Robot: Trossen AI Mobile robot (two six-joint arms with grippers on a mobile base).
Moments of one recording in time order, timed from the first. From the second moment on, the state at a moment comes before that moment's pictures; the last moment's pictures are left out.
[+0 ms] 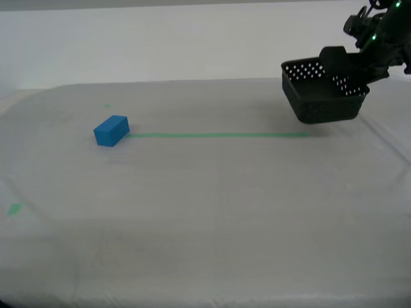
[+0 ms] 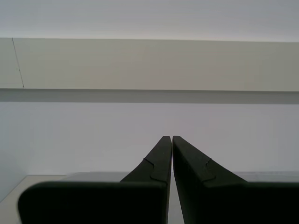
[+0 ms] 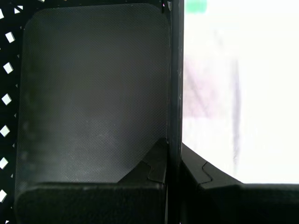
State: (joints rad) arm 0 0.08 1.80 1.11 -0.28 -0.01 0.03; arm 1 0.00 1.05 0.52 0.60 0.00 0.00
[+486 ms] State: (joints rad) arm 0 0.08 1.56 1.10 -0.36 -0.05 0.17; arm 1 0.00 1.05 0.52 0.60 0.00 0.00
